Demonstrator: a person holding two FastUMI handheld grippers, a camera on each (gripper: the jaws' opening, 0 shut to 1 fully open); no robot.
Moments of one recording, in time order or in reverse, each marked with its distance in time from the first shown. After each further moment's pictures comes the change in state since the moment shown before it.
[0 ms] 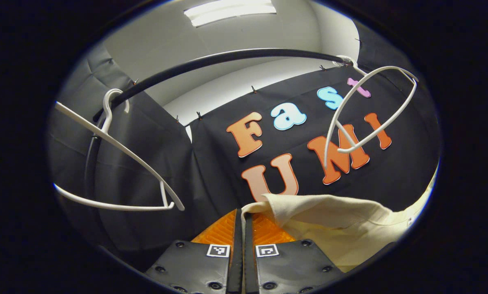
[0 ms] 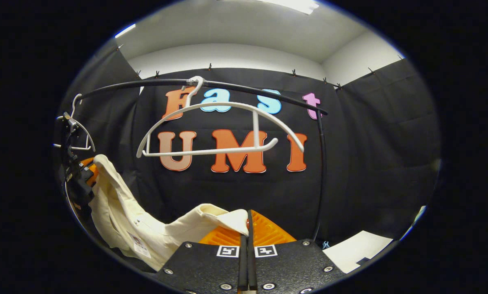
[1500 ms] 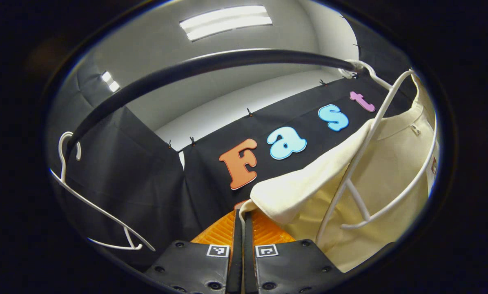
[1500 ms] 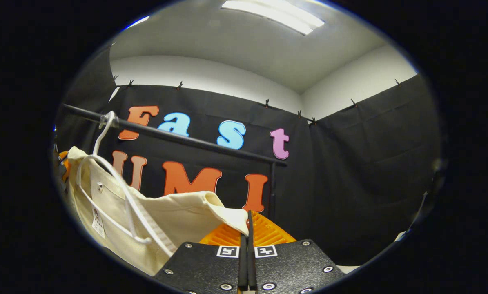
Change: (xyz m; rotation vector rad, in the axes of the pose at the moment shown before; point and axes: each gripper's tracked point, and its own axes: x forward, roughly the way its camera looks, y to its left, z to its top) left arm 0.100 -0.030 0.078 0.059 -0.159 0.074; right arm 0.087 -0.153 0.111 -0.122 -0.212 -0.230
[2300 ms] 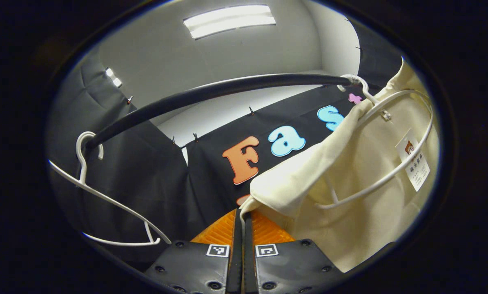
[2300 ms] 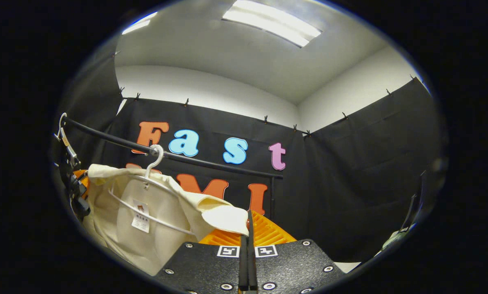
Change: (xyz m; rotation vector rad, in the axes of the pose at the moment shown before) left arm -0.045 0.022 0.020 -0.015 0.004 -0.011; right arm -0.115 0.006 0.099 -0.023 -0.119 -0.067
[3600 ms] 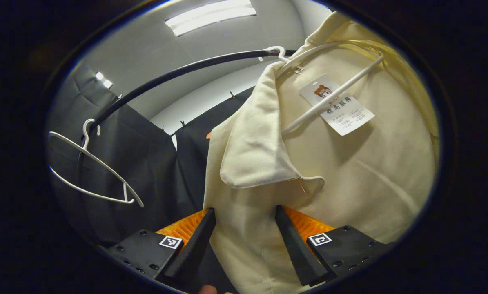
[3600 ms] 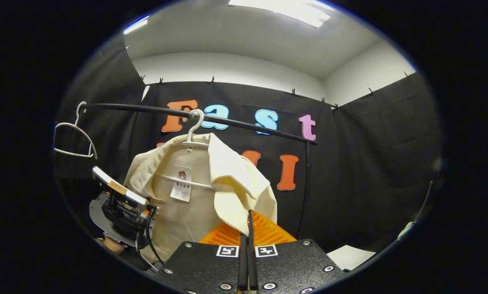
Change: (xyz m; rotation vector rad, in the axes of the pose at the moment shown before) left arm -0.078 -0.108 -0.068 0.076 0.119 -0.008; right arm -0.050 0.089 -0.083 0.058 0.217 0.238
